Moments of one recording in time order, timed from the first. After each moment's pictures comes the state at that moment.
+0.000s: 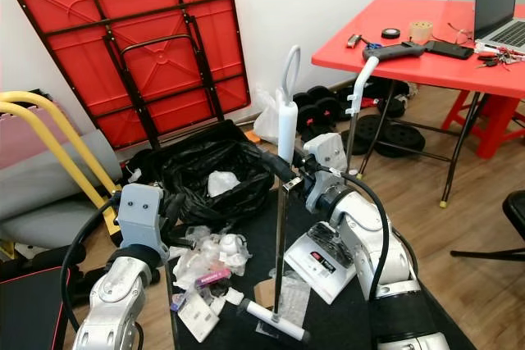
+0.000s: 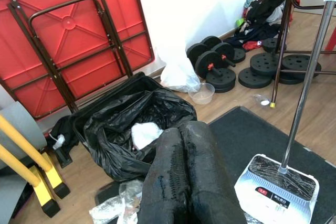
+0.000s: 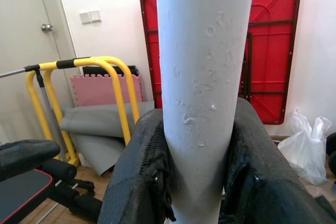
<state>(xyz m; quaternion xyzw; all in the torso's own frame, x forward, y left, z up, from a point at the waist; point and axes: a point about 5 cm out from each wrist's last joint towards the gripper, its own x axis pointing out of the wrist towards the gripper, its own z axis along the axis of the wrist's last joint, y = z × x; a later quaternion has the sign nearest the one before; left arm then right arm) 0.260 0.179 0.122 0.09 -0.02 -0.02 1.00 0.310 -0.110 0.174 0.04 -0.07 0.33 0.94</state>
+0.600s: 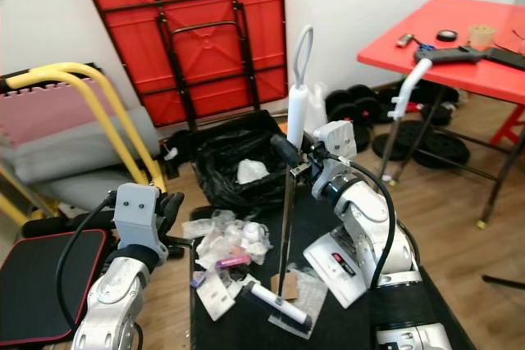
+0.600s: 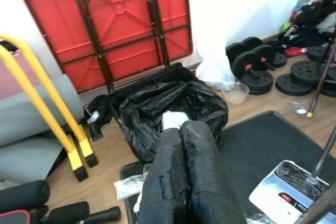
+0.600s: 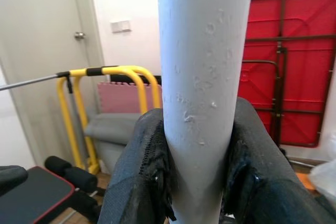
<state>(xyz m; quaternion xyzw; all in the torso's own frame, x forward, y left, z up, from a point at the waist) 0.258 0.174 0.126 0.07 -0.03 -0.02 1.00 0.319 -0.125 0.188 0.04 -0.11 0.30 0.95</state>
